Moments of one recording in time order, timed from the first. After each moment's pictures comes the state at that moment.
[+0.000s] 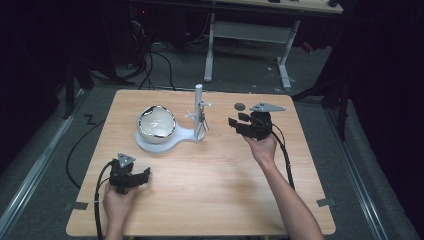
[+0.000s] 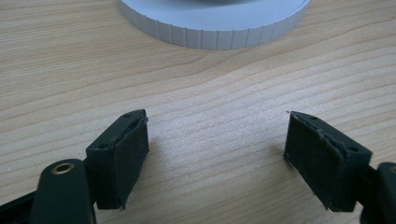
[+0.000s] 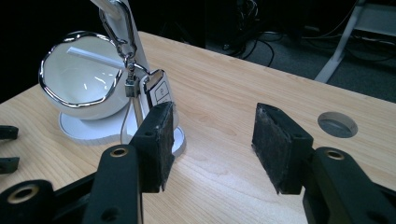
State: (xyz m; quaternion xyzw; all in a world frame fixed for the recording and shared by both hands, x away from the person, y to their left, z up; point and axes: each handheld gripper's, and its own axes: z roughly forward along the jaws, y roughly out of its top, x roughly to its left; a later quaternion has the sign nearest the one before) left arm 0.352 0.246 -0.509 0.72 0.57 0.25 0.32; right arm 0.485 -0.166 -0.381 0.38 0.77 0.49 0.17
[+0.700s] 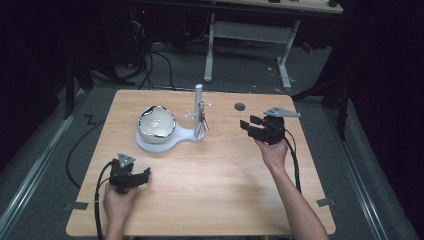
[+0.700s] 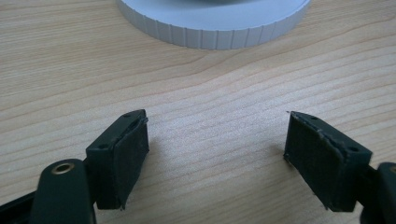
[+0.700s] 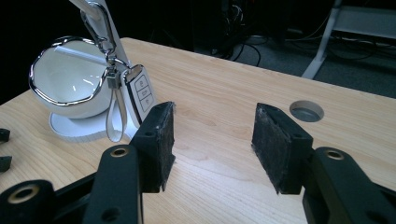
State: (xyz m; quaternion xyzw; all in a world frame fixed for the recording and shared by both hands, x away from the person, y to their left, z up) left arm 0.352 0.246 -0.509 0.72 0.57 0.25 0.32; right arm 0.470 -0.200 -0.382 0.40 0.75 0.50 0.19
